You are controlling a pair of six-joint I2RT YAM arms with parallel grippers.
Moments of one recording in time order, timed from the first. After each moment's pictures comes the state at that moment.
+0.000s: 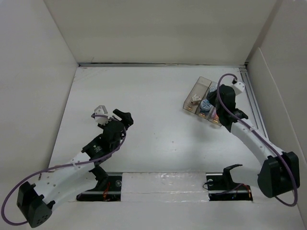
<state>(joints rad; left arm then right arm) -0.76 0.72 0.50 -0.19 -0.77 -0.99 0.31 1.17 0.86 -0.03 0.46 0.72</state>
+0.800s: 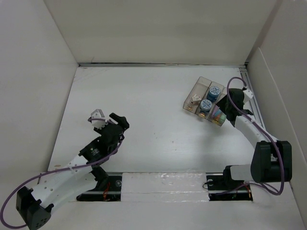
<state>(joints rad) -0.76 0.65 0.48 -0.30 -0.82 -1.00 0.02 1.33 0.80 -0.12 0.33 0.74</state>
